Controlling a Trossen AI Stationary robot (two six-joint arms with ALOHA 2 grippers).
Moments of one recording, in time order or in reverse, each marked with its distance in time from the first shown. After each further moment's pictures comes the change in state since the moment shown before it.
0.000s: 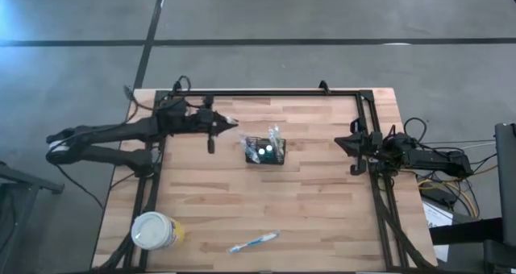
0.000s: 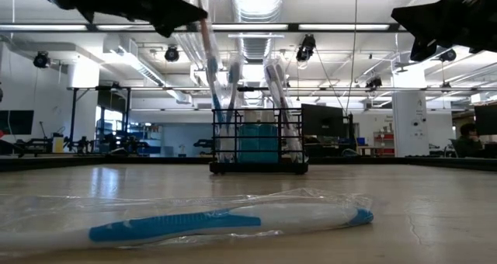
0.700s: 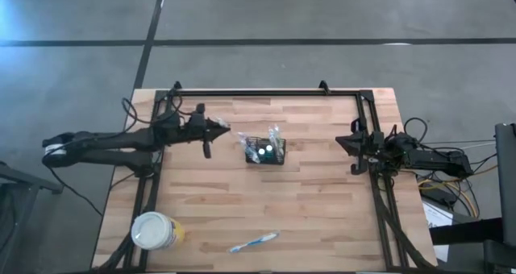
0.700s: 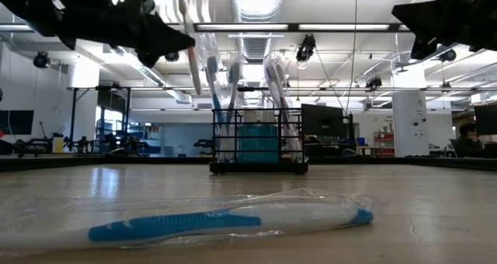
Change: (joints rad) left arm -0.013 -0.095 -0.263 0.204 -0.114 -0.212; right arm 0.000 0.000 0.000 0.025 0.006 0.000
